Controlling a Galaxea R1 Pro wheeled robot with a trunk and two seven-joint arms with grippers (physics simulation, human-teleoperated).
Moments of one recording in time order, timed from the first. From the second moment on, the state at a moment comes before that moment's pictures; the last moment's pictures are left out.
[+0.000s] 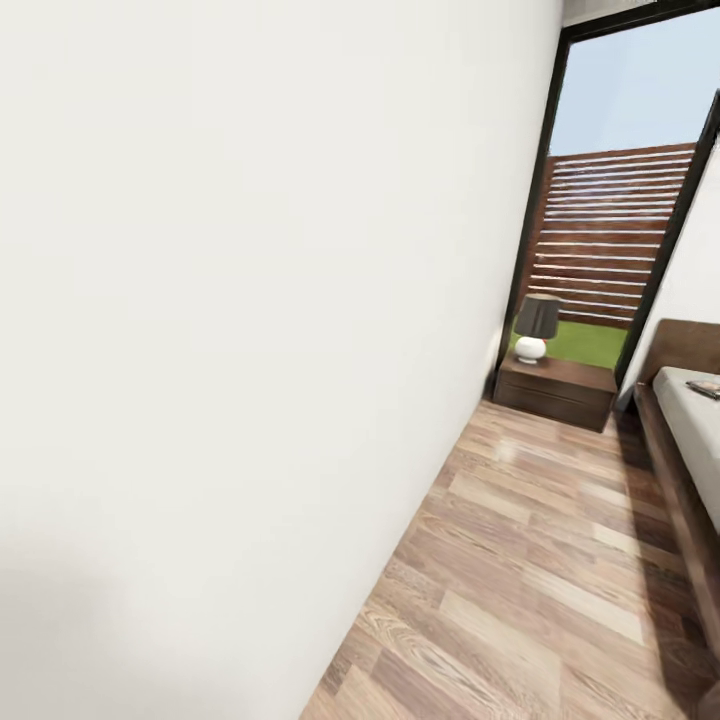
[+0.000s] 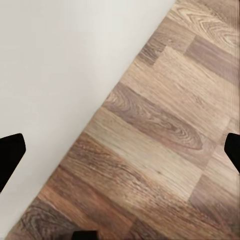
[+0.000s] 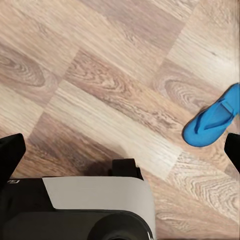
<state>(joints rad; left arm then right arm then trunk) -0.01 -0.05 0.00 -0.52 0.01 -0.19 0.00 0.00 -0.01 -0.05 -0.45 0.00 -0.02 0.00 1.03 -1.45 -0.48</state>
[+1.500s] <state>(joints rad) -0.01 -0.05 0.00 -0.52 0.01 -0.19 0.00 0.00 -0.01 -0.05 -0.45 0.00 -0.02 0.00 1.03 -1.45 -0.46</state>
